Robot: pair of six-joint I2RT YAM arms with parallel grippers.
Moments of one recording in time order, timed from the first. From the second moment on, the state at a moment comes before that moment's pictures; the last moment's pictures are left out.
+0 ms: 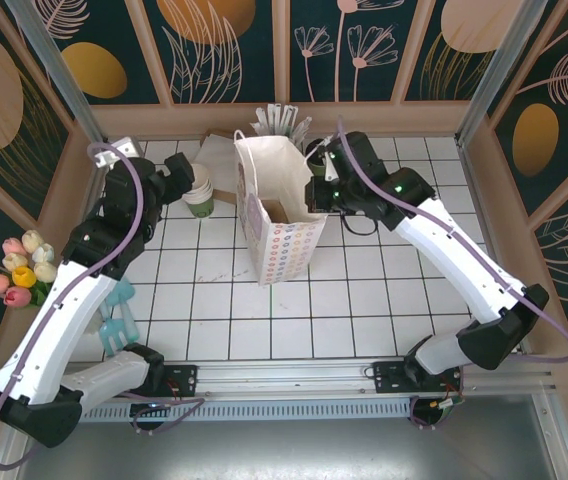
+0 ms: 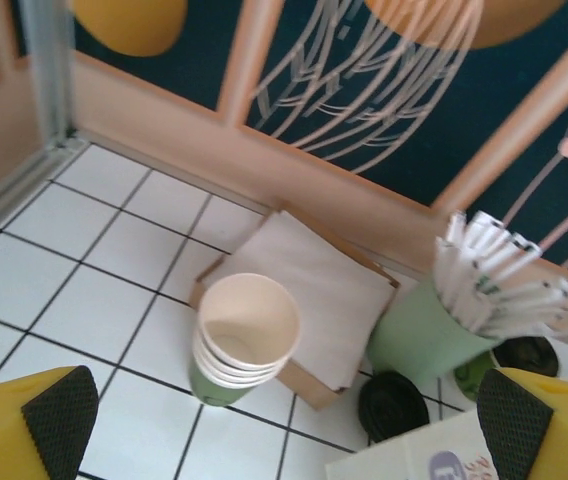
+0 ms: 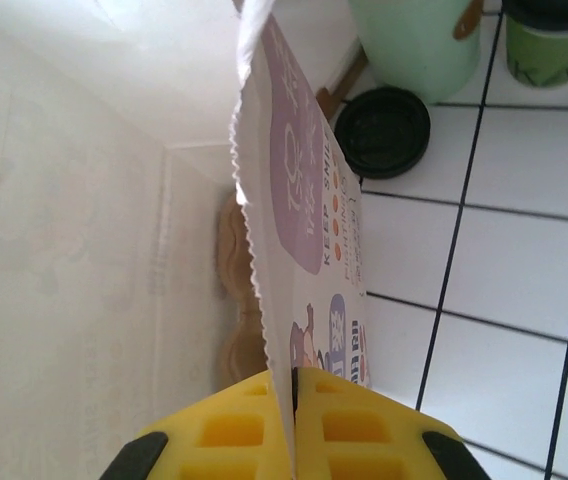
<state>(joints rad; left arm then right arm) -0.43 1.05 1.28 -0.65 -0.49 -0.63 0.72 1.44 1.63 -0.95 -0.03 0.55</state>
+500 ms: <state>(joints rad) -0.43 1.07 0.97 -0.61 -0.39 -0.87 0.76 1.48 1.45 -0.85 0.01 0.71</state>
